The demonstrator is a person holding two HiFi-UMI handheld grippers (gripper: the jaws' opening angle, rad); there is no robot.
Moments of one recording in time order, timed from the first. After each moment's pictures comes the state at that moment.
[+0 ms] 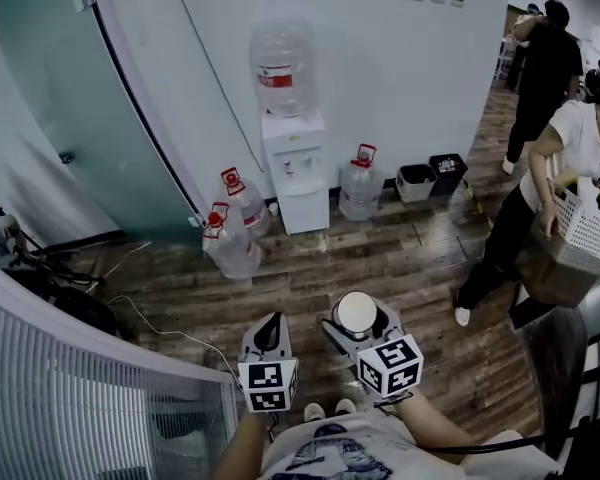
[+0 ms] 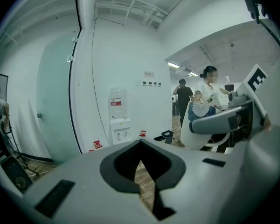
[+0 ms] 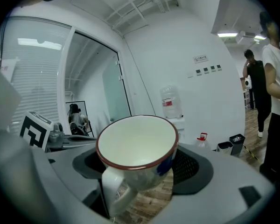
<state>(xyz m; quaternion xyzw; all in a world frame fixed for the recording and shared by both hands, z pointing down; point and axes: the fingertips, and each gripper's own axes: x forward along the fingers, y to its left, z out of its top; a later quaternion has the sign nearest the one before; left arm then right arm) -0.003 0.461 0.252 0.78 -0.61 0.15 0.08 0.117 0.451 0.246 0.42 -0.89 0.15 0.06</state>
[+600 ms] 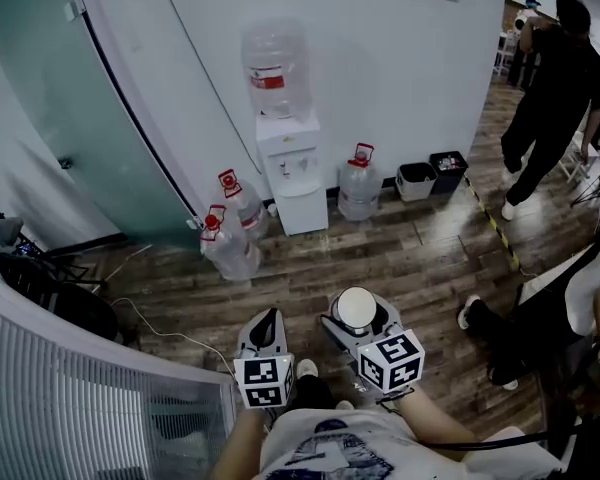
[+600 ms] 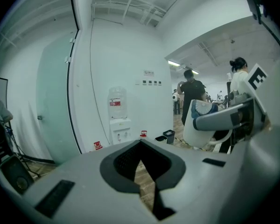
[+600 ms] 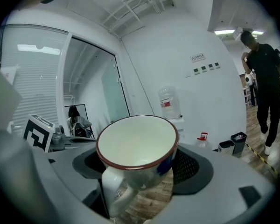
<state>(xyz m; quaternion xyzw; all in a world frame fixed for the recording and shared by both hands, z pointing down) 0.022 0.440 0.254 0.77 -0.61 0.15 0.08 0.150 0.430 0.248 0.42 -0.89 0.16 0.04</state>
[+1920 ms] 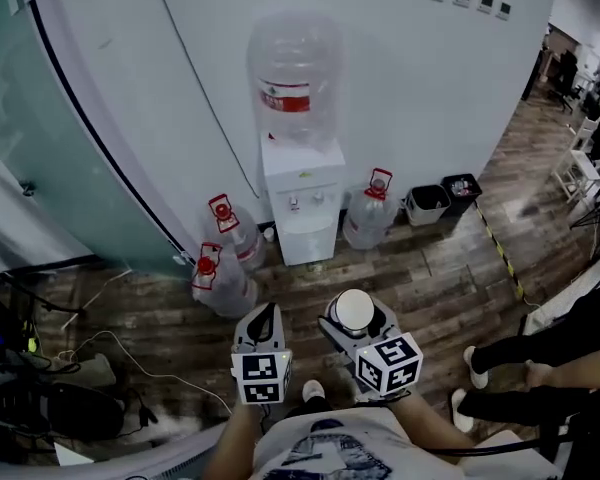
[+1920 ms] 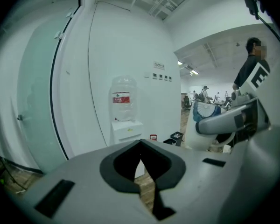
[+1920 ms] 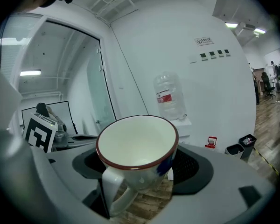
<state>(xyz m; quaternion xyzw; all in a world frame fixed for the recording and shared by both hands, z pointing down) -0.116 0.107 0.270 0.79 -0.58 0.16 0.09 0.008 0.114 0.264 0.44 -0.88 0.18 0.07</state>
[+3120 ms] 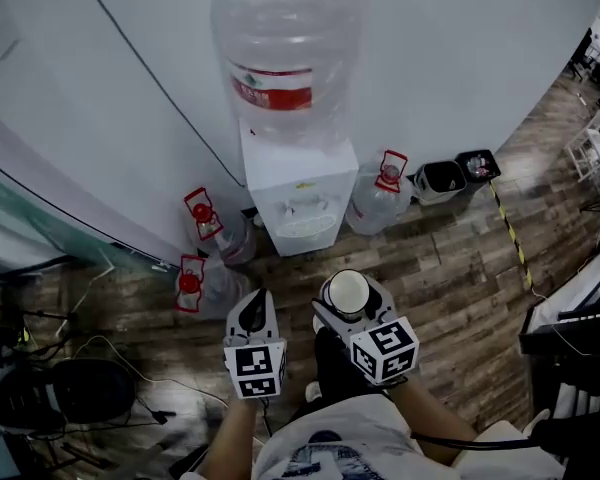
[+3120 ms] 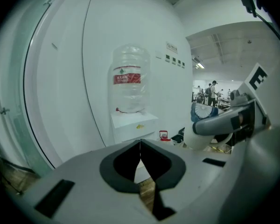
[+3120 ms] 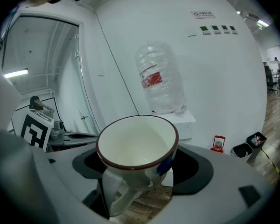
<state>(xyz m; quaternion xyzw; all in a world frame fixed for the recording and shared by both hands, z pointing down) -0.139 -0.144 0.359 0.78 -0.58 0.19 0.13 -0.014 -0.145 0.353 0.44 -0.87 0.22 0.11</state>
